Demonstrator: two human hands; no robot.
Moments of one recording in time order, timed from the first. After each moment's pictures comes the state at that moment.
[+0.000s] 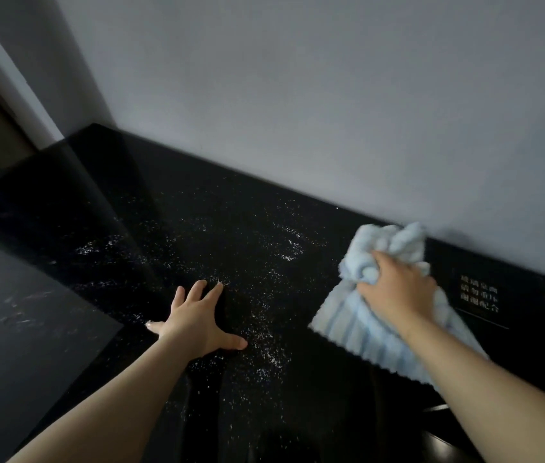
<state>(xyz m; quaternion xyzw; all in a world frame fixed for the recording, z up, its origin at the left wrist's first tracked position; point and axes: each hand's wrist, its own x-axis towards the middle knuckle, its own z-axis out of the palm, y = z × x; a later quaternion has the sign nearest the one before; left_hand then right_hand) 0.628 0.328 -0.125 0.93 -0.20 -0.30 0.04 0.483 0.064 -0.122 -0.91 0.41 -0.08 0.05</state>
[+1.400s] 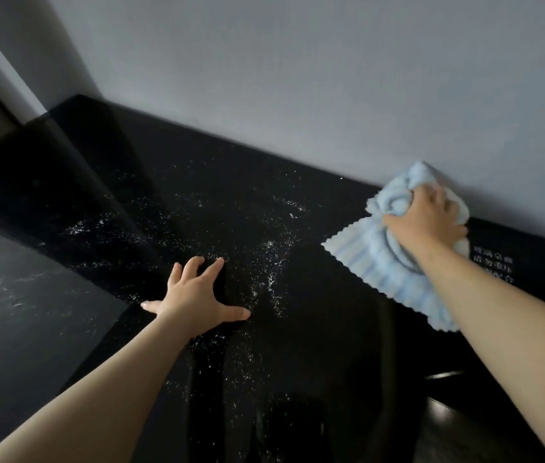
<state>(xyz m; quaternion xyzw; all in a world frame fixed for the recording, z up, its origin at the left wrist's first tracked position) 0.630 0.328 -0.132 0.94 -0.20 -0.28 0.08 0.517 0.014 -0.113 -0.84 0.53 -0.06 0.12</state>
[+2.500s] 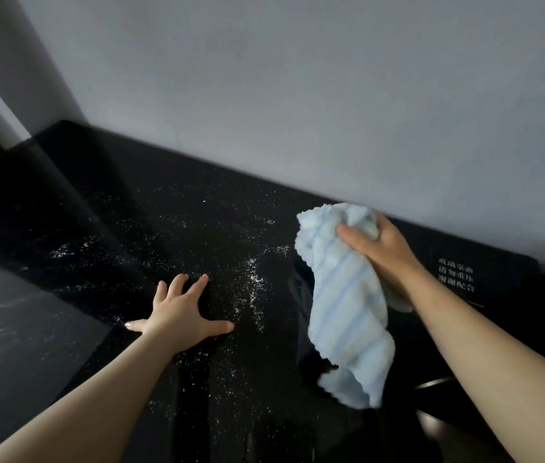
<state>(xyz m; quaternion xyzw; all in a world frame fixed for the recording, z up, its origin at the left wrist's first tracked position) 0.628 0.324 -0.126 0.94 -0.21 -0.27 0.07 0.480 0.069 -0.064 -0.72 0.30 -0.16 0.61</state>
